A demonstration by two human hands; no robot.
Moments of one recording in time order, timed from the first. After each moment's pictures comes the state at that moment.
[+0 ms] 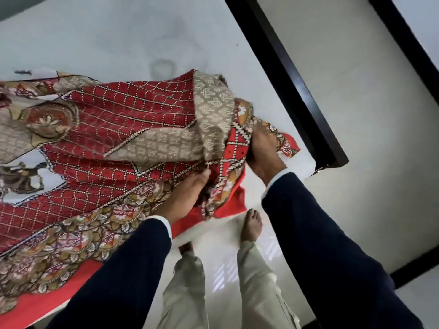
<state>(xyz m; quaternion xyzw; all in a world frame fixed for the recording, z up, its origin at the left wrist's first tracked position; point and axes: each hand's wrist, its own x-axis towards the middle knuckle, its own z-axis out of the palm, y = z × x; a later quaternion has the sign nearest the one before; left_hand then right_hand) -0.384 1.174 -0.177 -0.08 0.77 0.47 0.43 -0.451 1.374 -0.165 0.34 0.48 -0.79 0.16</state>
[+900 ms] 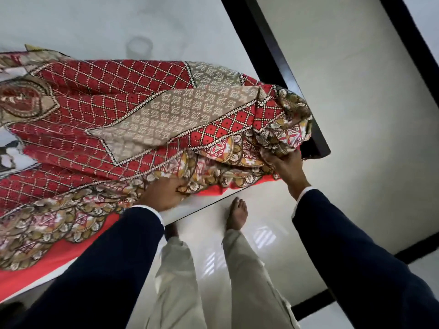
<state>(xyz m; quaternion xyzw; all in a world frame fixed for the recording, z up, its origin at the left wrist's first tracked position) -0.357 1.190 -0.227 0.10 0.89 0.08 0.44 -0.351 1.541 -0.275 0.33 0.73 -0.58 0.13</state>
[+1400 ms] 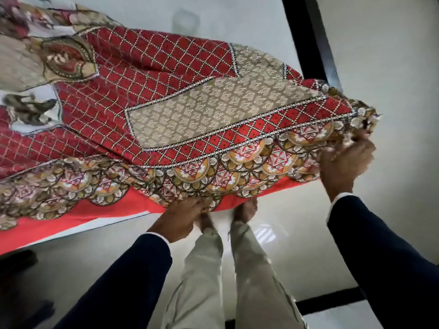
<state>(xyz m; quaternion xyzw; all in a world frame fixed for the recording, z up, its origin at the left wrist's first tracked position) -0.221 1.137 -0.263 0.20 0.87 0.17 0.41 -0.355 1.543 -0.232 0.30 0.92 -0.23 -0.03</state>
